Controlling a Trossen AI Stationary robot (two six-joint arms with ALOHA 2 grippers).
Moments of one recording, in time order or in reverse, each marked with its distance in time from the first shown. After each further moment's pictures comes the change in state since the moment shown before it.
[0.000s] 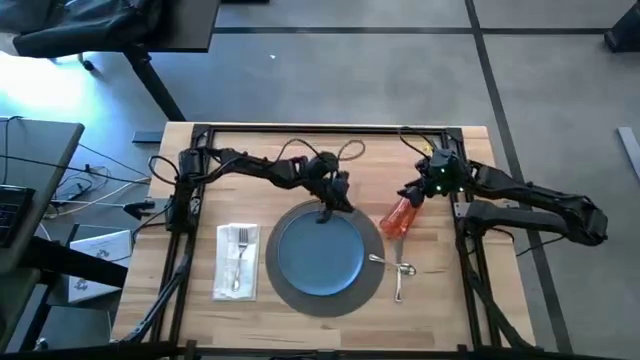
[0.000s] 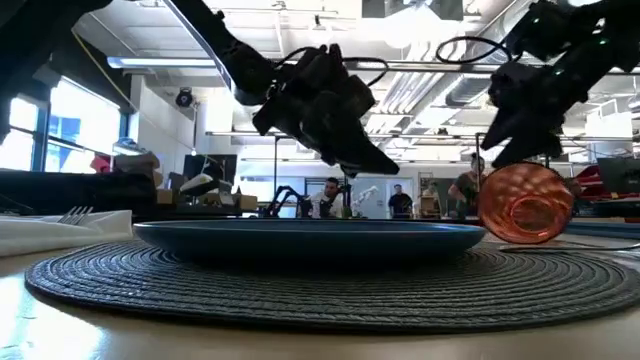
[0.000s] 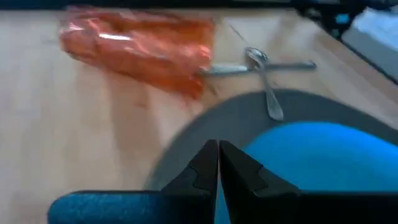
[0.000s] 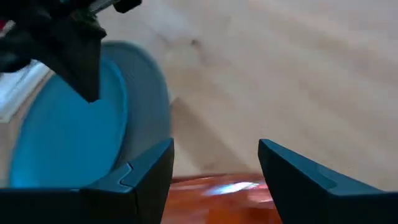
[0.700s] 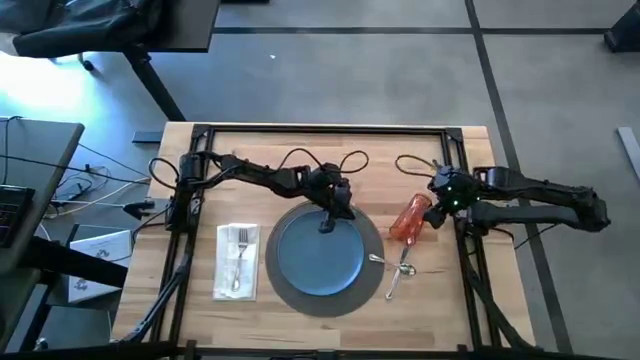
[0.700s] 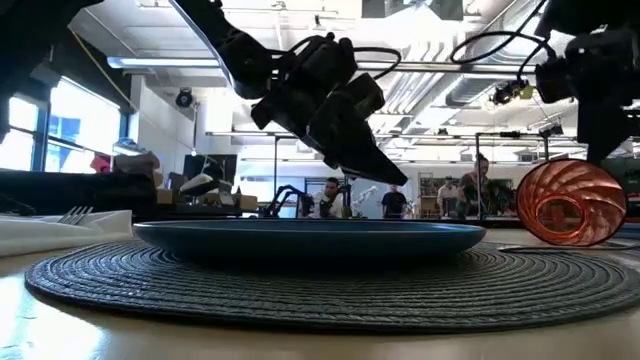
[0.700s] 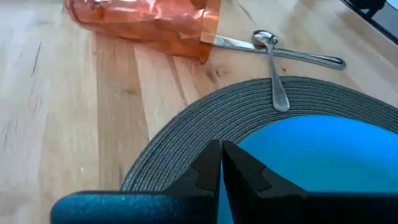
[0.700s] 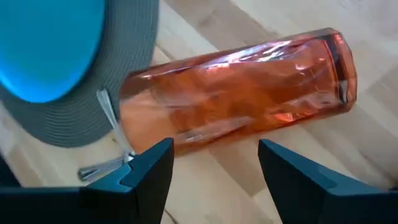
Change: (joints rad) left arm -0.067 0.000 0.000 -0.001 -0.117 -0.044; right arm 0.260 -0.045 0.143 -0.531 0.026 0.188
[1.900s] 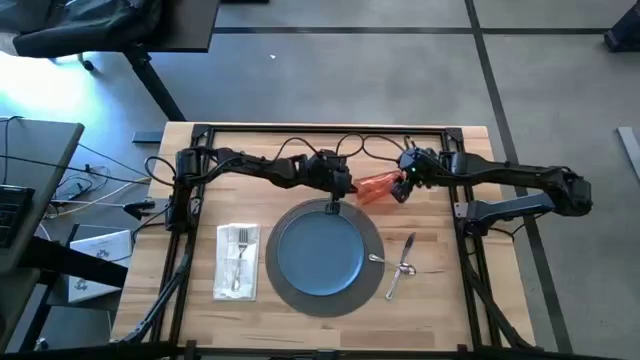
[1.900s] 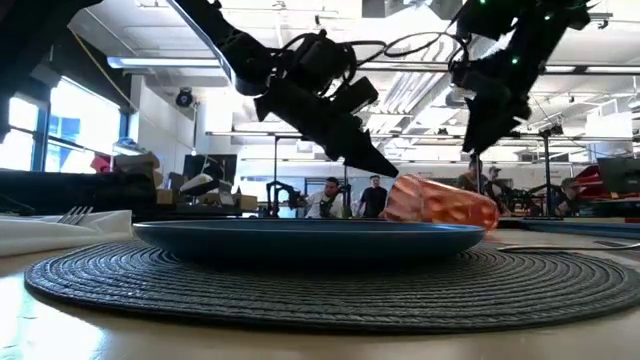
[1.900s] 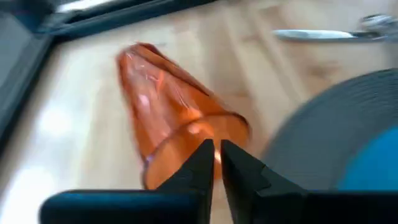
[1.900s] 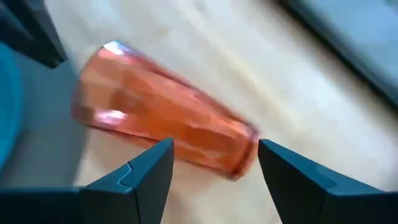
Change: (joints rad) left arm 0.078 -0.028 0.032 0.029 -0.303 0.206; right arm -0.132 0.439 0.186 0.382 0.460 -0.410
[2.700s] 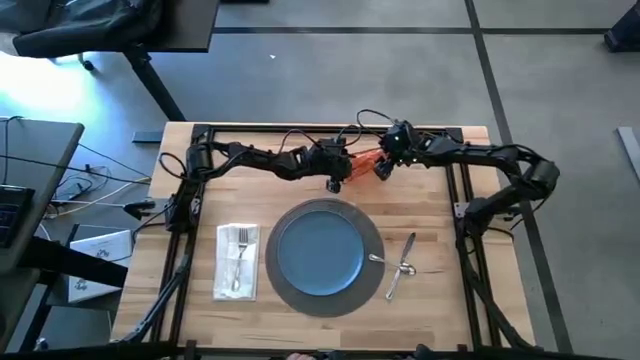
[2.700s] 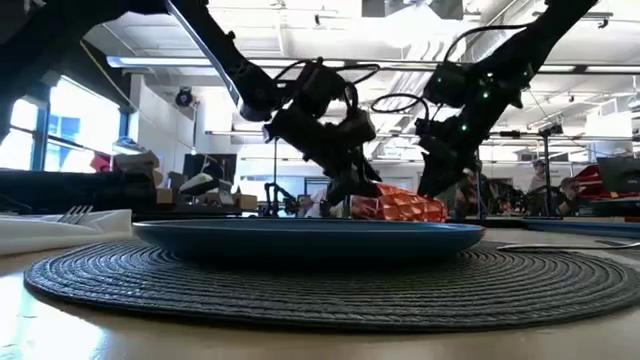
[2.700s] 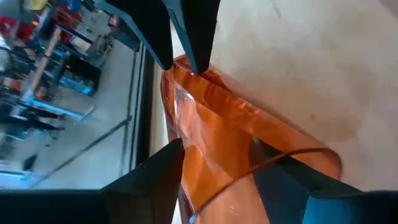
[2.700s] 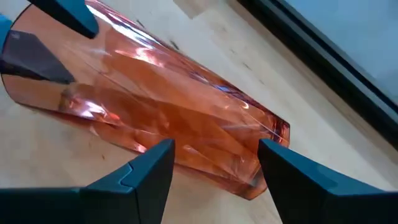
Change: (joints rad) left arm 0.083 0.113 0.011 0.157 -0.240 0.443; right arm -0.306 0.381 -0.052 0.502 -0.293 -0.277
